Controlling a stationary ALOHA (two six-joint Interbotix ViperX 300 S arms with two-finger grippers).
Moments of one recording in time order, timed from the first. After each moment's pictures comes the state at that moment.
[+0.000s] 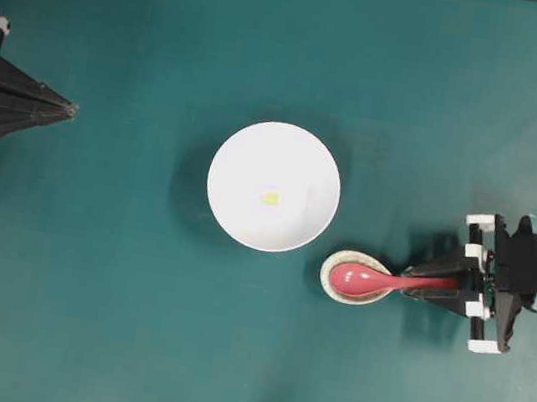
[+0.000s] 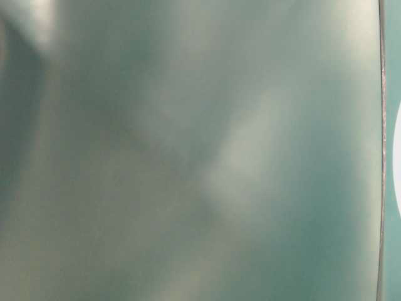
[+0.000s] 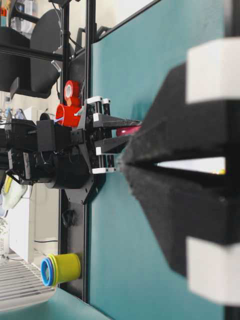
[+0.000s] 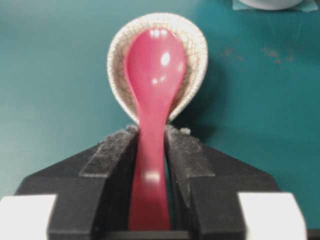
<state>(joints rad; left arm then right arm) 0.00 -1.00 1.18 0.01 -0.25 -0.01 0.42 0.17 1.37 0.33 -1.20 0.10</state>
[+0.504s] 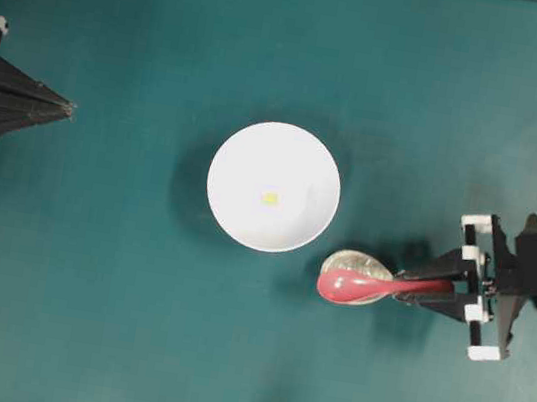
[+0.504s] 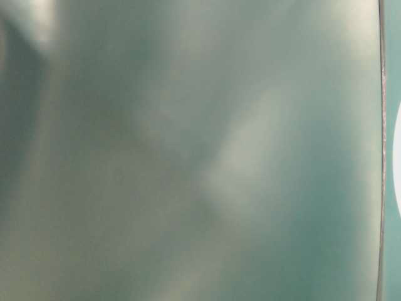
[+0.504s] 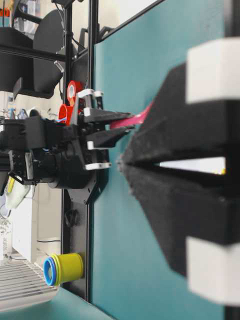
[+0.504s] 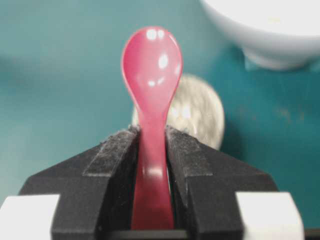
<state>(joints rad) 0.00 -1.01 1.18 0.01 -0.24 -0.01 0.42 -0.04 1.34 0.33 -1.06 0.04</state>
